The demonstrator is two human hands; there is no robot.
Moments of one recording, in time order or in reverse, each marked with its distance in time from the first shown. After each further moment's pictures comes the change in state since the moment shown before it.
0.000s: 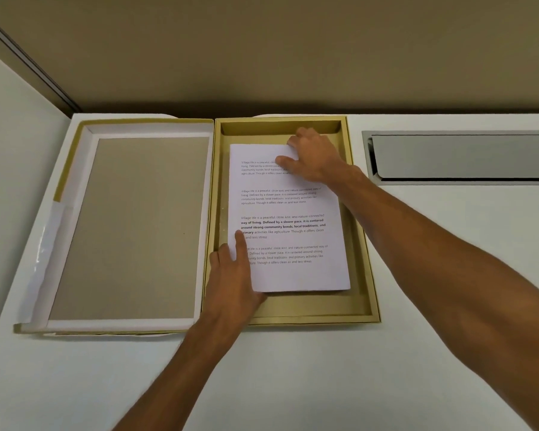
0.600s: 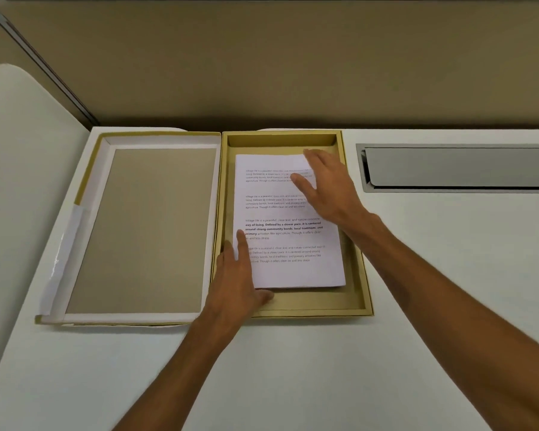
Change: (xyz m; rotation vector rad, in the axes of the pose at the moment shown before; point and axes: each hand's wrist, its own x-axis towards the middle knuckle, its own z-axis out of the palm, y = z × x) left_hand -0.014 0.005 -0.016 -0.093 -0.077 -0.032; right_hand -0.091 -0.021 -0.014 0.279 0.228 0.094
